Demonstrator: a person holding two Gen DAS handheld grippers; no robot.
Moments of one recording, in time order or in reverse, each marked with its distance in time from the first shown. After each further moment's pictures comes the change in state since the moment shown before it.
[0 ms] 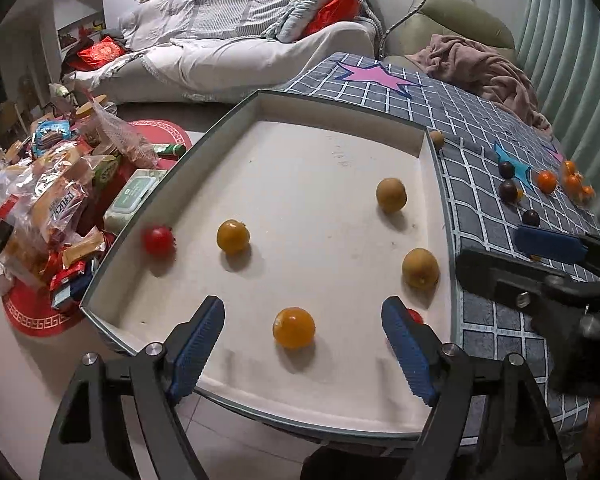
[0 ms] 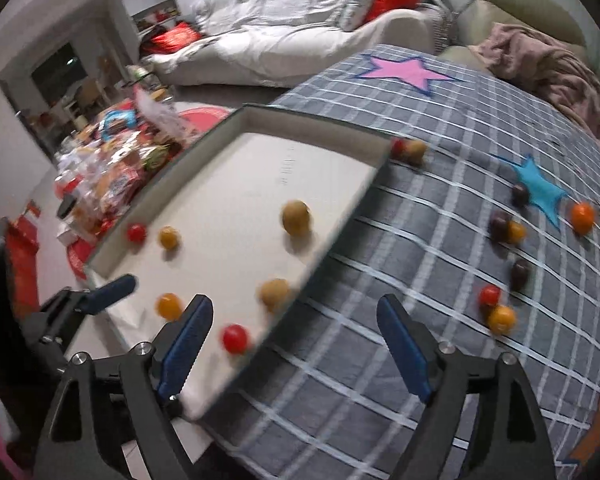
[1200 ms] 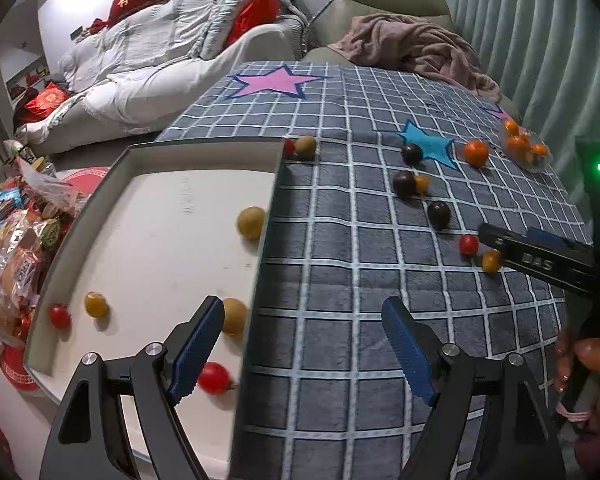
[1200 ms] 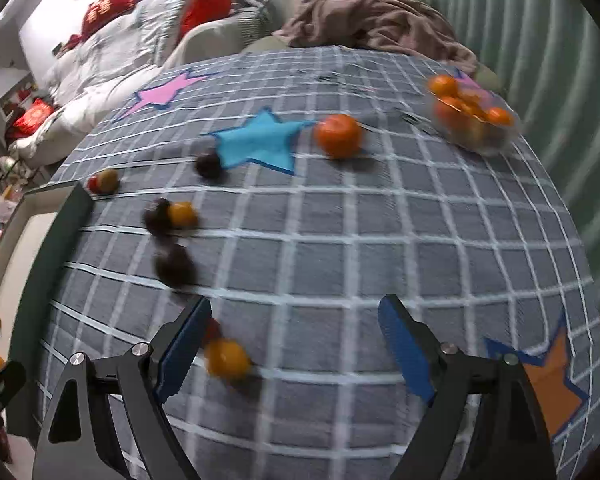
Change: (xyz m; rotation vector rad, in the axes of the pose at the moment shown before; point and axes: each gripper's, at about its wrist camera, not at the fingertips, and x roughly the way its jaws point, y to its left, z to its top) left arm -0.002 -0.123 0.022 0.197 0.004 -0.081; right arm -0.028 -0.203 -0.048 0.375 -0.083 -0.356
